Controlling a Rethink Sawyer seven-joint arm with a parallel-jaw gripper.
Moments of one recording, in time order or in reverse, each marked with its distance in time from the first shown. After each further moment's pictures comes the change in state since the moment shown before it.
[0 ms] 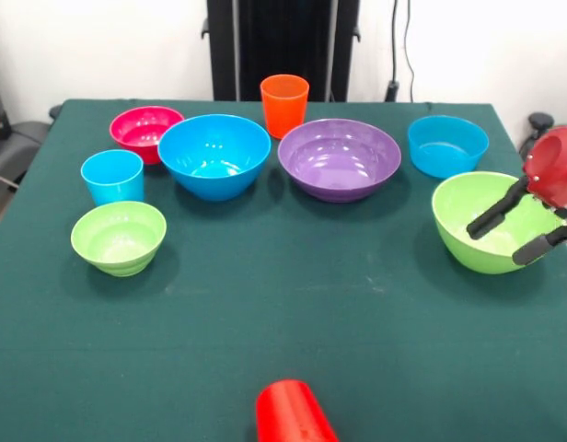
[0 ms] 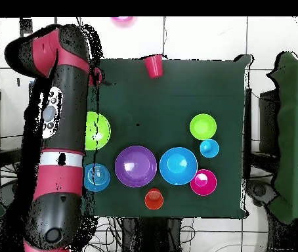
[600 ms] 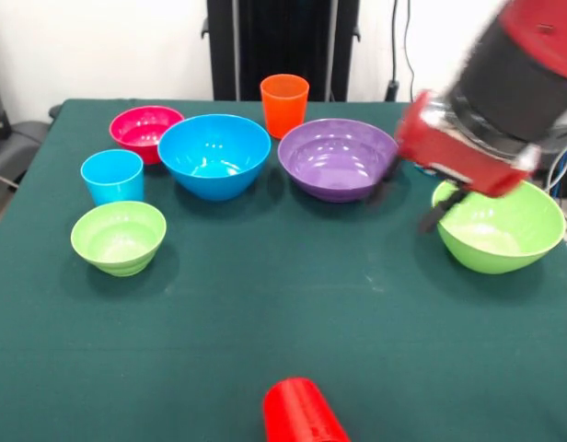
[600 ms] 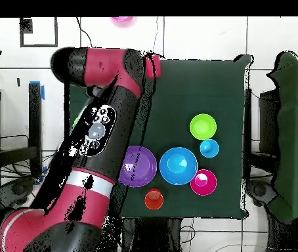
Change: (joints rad) arm -0.023 -0.245 0.250 0.444 -0.087 -0.250 -0.122
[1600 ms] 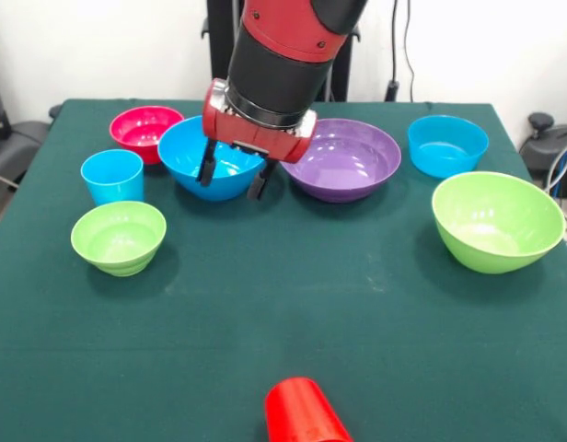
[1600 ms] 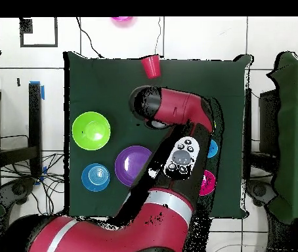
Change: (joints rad) arm -0.215 -0.248 0.271 0.446 -0.286 -0.341 -0.244
